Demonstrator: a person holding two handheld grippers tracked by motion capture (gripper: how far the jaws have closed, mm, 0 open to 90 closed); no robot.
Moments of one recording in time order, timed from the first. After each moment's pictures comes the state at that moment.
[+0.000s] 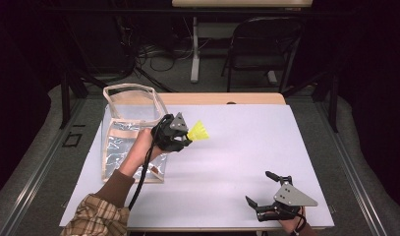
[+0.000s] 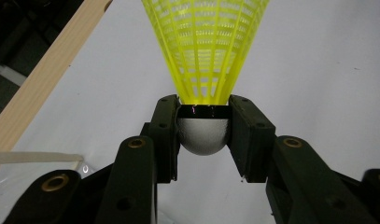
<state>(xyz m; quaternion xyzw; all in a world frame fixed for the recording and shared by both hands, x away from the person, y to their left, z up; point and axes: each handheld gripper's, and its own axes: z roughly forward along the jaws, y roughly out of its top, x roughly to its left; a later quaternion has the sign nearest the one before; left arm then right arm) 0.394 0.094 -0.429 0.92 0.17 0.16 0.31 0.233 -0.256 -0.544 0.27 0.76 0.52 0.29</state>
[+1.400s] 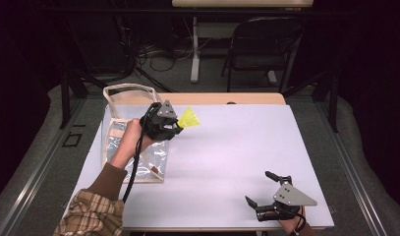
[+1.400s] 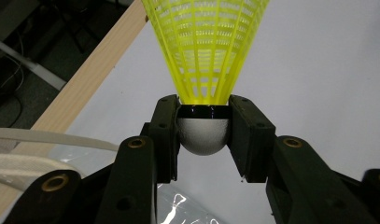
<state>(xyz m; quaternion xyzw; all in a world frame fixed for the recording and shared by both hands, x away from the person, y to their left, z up) 0.407 0.119 -0.404 0.91 0.20 0.19 0.32 0.234 -0.256 -0.544 0.27 0.76 0.52 0.29</state>
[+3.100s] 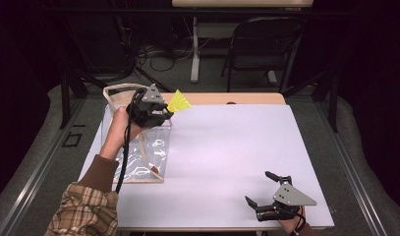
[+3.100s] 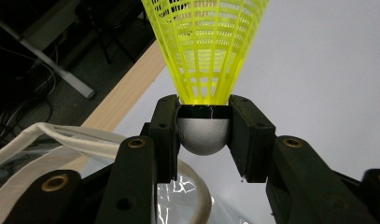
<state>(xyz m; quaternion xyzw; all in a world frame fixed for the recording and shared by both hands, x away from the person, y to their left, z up) 0.416 0.145 -0.367 0.88 0.22 0.23 0.34 0.234 -0.256 -0.545 0.27 0.76 0.51 0.29</state>
